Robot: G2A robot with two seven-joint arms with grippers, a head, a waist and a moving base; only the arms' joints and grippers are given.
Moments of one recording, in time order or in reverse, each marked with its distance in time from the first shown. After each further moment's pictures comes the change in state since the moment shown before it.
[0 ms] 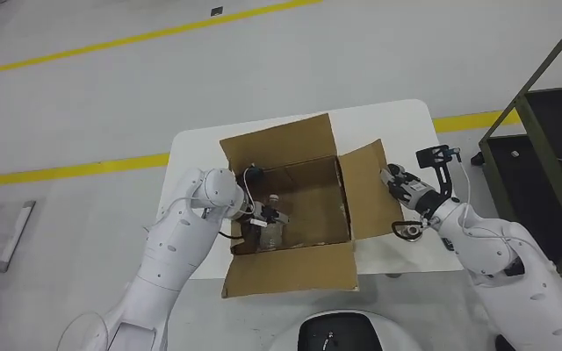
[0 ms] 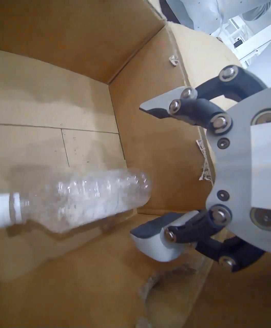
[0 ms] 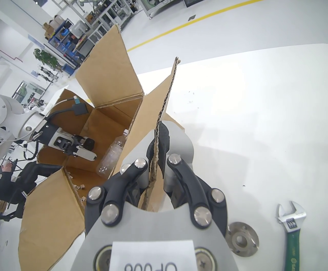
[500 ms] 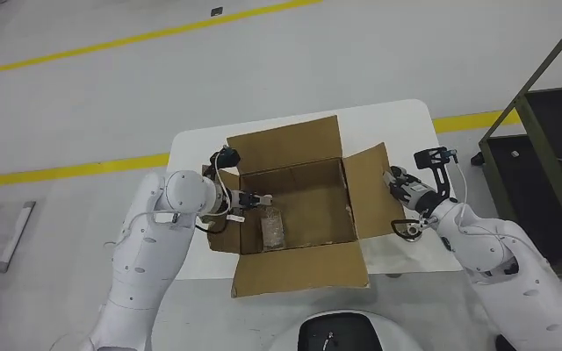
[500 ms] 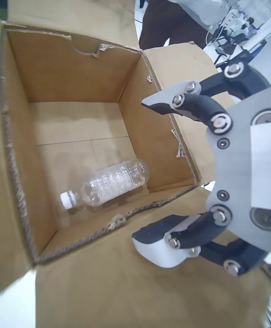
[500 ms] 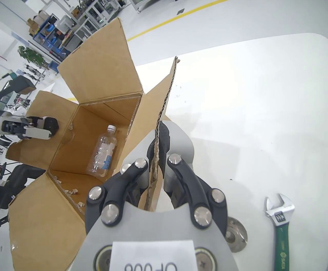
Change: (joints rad) left arm 0.132 0.084 -0.248 -0.274 0.105 -0.031 0.039; right arm 0.014 0.001 -0.018 0.049 -0.043 0.020 0.000
